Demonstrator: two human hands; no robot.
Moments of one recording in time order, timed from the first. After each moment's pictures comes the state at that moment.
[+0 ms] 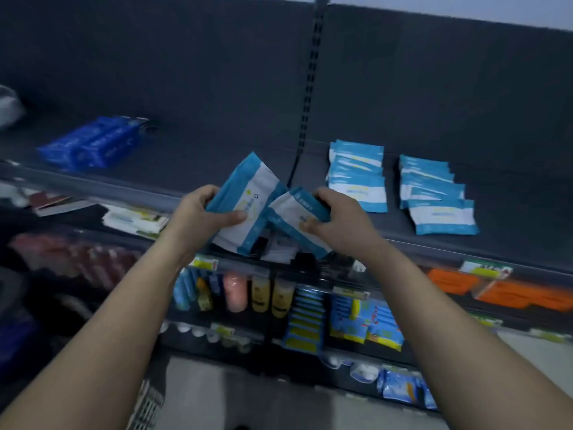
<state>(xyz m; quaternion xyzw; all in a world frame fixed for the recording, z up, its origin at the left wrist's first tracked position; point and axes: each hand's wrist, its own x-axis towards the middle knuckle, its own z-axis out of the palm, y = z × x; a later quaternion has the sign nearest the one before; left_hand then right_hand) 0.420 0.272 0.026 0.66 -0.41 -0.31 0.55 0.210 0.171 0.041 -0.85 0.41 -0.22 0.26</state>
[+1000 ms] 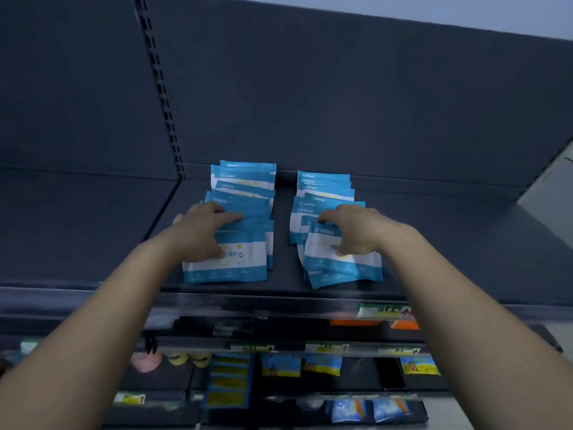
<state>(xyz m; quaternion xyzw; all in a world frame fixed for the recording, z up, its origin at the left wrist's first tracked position) 0.286 0.026 0.023 0.71 -0.69 -0.15 0.03 0.016 -0.040 0.057 -0.85 0.50 0.14 0.06</state>
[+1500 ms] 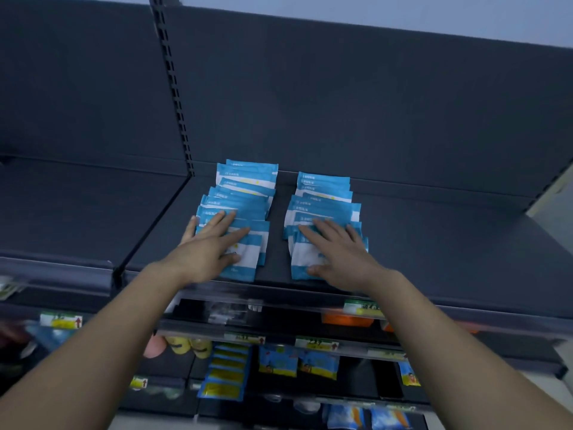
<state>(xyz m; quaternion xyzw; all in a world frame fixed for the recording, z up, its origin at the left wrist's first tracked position) 0.263 0.055 -0.026 0.70 -0.71 -0.08 0.04 -0.013 -0.015 -0.007 -0.91 0.42 0.00 0.06</state>
